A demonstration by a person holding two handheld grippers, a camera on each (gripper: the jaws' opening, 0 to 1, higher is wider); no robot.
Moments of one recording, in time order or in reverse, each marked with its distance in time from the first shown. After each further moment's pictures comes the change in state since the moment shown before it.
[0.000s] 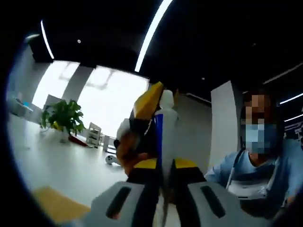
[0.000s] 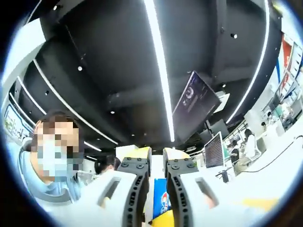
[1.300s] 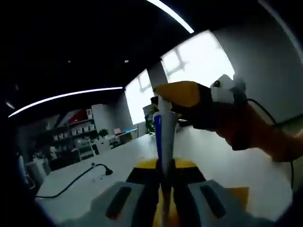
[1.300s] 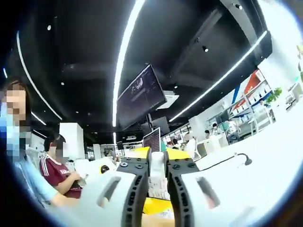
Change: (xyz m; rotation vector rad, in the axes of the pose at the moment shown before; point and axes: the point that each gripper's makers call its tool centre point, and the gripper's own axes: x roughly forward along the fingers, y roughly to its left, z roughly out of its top) left arm -0.073 0.112 0.032 0.637 0.310 1.052; right arm -0.032 -0.081 0.004 -0.239 0.153 -0.464
